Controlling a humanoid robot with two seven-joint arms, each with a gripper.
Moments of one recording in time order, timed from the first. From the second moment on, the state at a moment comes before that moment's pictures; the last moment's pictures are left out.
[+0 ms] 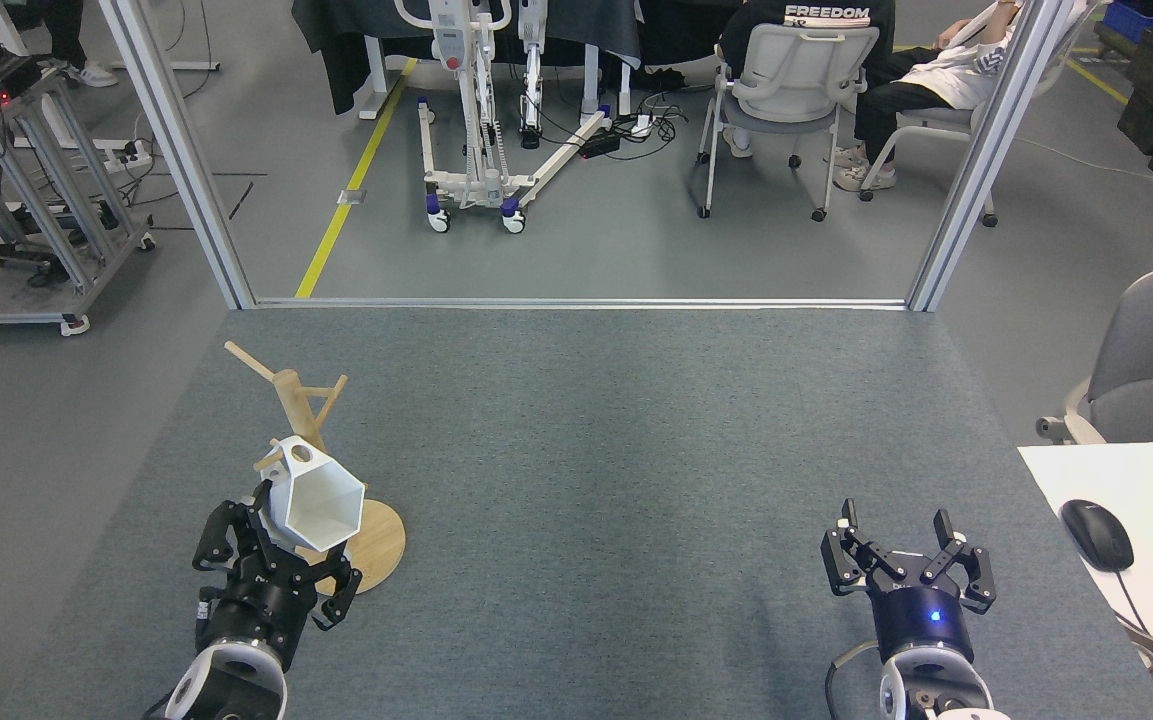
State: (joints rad) left arm -0.14 0.28 -0.22 -1.41 -1.99 0.13 -0.09; right arm -0.17 -0.16 0.10 -1.22 1.28 0.19 -0.15
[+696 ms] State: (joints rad) left arm 0.05 0.25 -0.03 -1.53 -1.77 0.30 0.01; right arm -0.20 -0.16 0.10 -1.25 1.31 0.21 -0.16
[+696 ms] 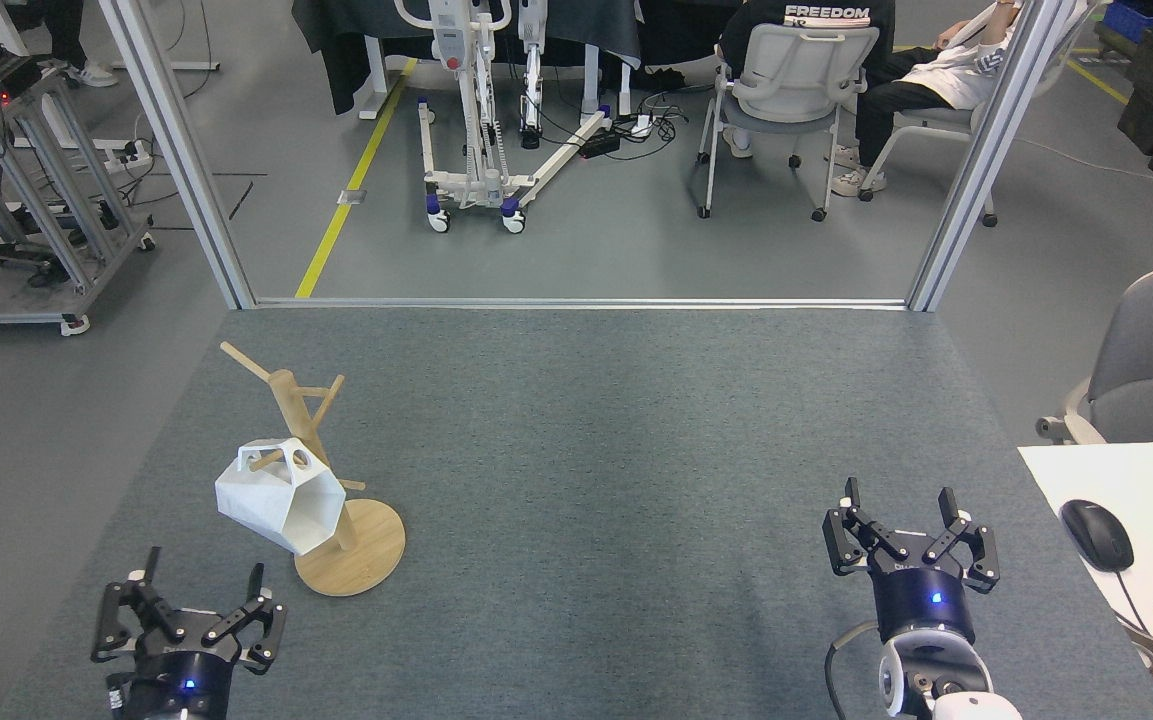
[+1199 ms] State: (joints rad) left arm 0.03 0.24 -0.02 -1.73 -1.55 0.02 0.18; right arm -0.19 -0.18 0.08 -1.37 1.33 0.24 -0.14
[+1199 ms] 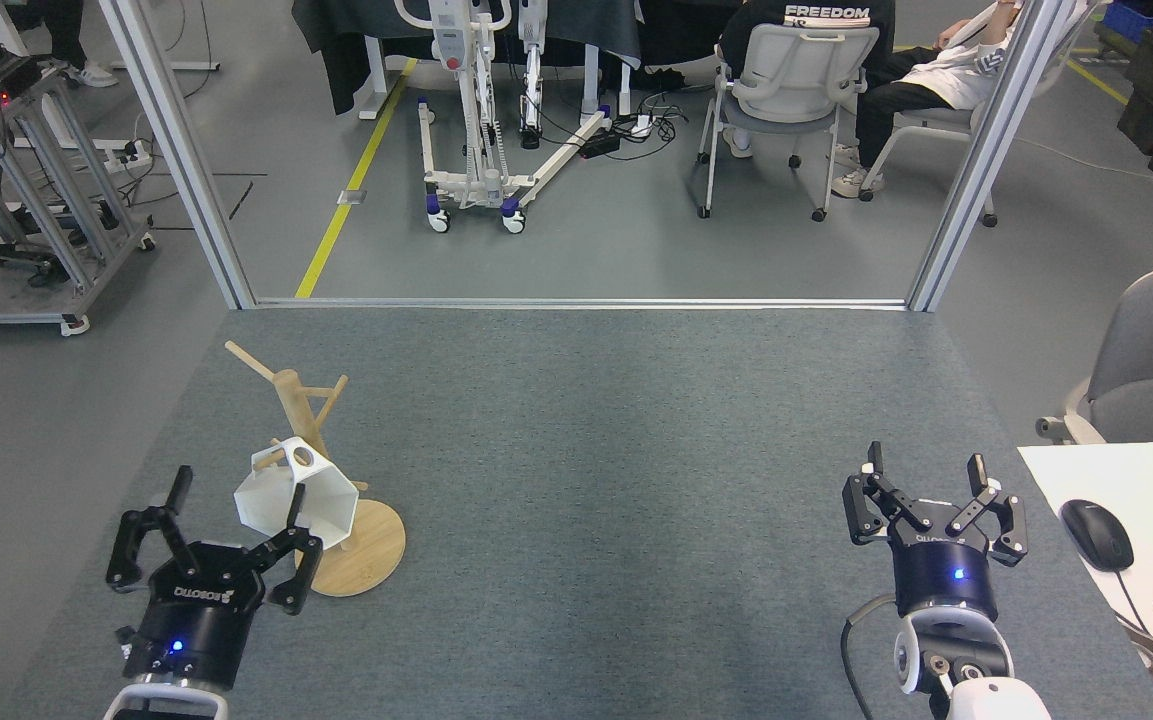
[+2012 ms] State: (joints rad) left arm -0.26 -0.10 -0.35 -1.40 -1.55 -0.01 -0.01; right arm -0.10 -0.17 -0.04 -1.43 1.37 0.18 -0.12
